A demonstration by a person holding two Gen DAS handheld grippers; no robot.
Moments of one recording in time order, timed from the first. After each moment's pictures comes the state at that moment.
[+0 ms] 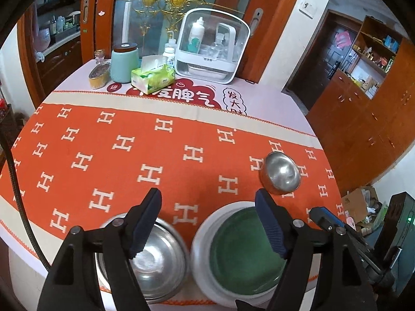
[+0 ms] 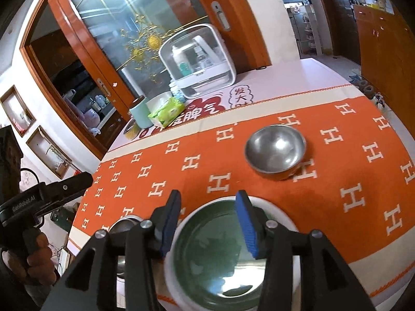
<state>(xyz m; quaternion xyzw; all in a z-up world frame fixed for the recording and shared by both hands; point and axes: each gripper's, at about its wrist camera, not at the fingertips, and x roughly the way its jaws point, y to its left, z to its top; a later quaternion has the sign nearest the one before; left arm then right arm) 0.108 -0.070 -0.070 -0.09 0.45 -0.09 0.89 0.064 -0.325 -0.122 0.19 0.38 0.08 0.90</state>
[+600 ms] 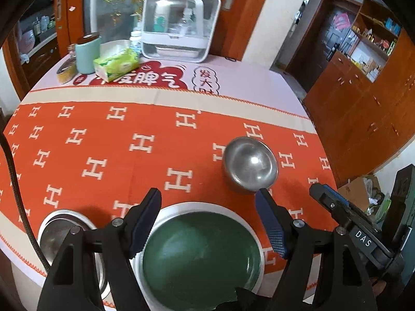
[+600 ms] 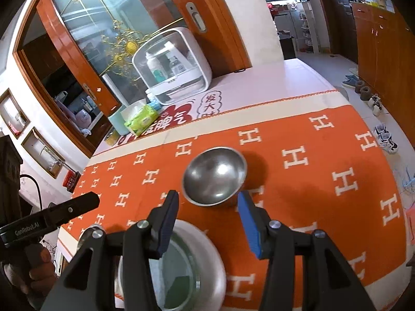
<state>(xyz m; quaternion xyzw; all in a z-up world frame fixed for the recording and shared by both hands) 0.143 -0.190 -0.106 -0.06 0.49 -0.10 0.87 0.107 -0.426 -0.136 0.18 0.39 0.08 0.90</state>
